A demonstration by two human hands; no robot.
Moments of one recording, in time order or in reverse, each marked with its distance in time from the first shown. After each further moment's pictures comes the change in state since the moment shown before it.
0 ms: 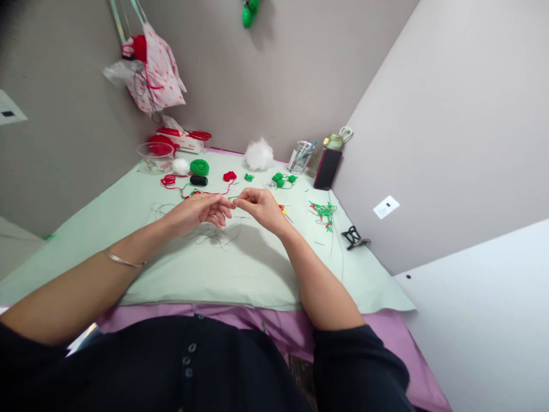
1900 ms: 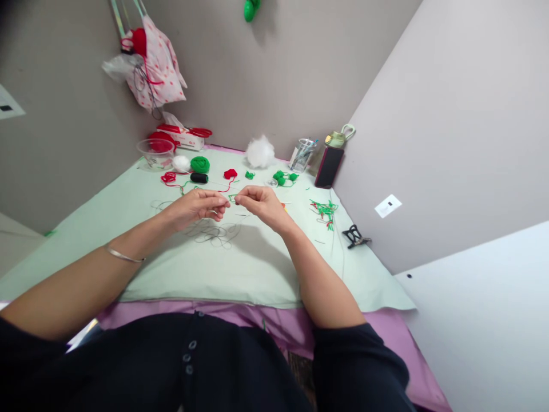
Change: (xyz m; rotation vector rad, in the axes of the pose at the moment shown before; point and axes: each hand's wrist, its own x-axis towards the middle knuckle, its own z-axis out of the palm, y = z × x) left_hand 0.001 0.002 -0.003 0.017 0.060 0.007; right_hand -0.003 -0.003 -0.003 0.138 -0.056 0.022
